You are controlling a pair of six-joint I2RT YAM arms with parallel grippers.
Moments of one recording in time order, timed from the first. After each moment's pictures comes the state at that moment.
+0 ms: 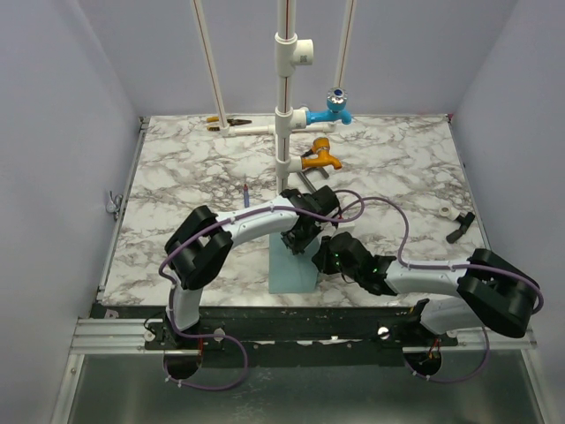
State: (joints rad) left arm -0.94 1.93 1.45 -0.89 -0.06 -0.11; right arm 0.96 1.33 0.41 0.26 0.26 0.66
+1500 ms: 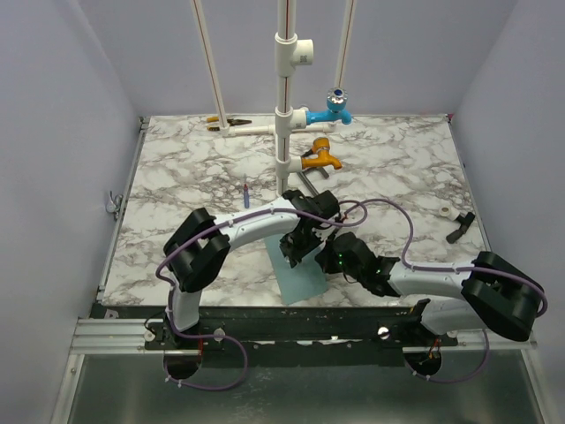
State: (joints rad) left arm -0.97 1.89 1.46 -1.03 0.07 -0.04; right arm 0.94 1.30 0.39 0.29 0.27 0.70
